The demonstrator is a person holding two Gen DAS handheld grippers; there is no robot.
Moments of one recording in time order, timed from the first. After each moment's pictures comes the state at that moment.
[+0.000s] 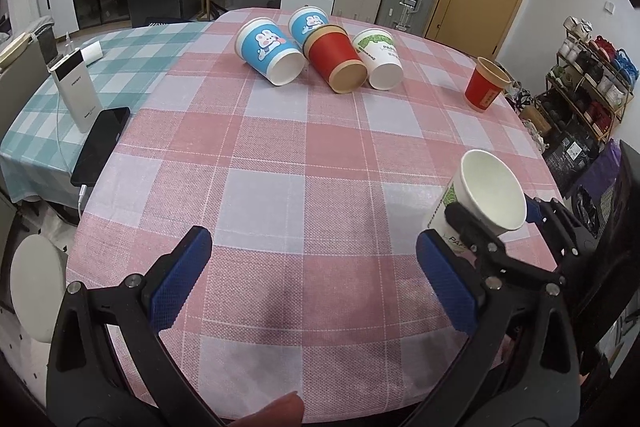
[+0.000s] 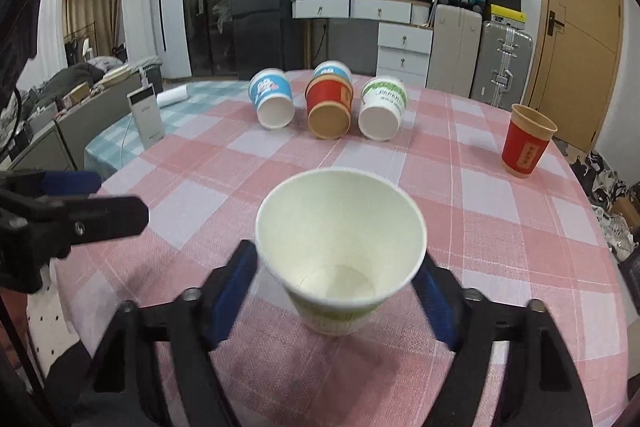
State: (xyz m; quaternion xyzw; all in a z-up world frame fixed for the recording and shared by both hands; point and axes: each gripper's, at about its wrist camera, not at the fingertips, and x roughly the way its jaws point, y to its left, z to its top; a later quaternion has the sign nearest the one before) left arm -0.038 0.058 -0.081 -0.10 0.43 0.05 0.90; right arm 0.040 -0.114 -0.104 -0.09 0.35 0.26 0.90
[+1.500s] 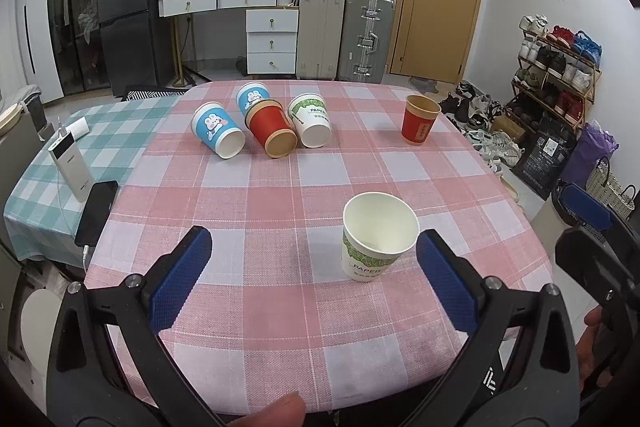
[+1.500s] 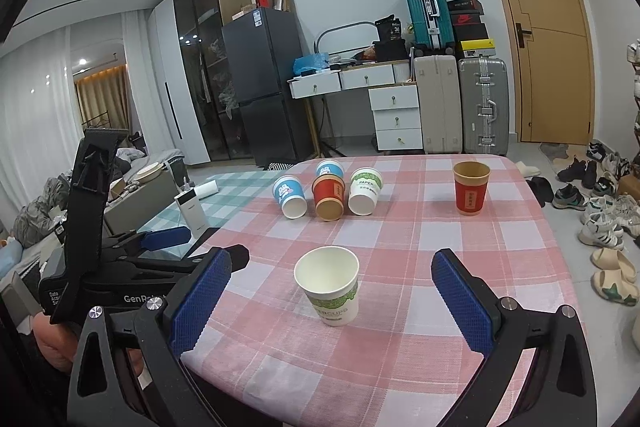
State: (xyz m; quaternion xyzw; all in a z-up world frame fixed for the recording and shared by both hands) left arm -0.079 -0.021 0.000 -0.04 0.34 0.01 0.94; right arm -0.039 -0.218 0.013 0.05 0.26 0.28 0.92
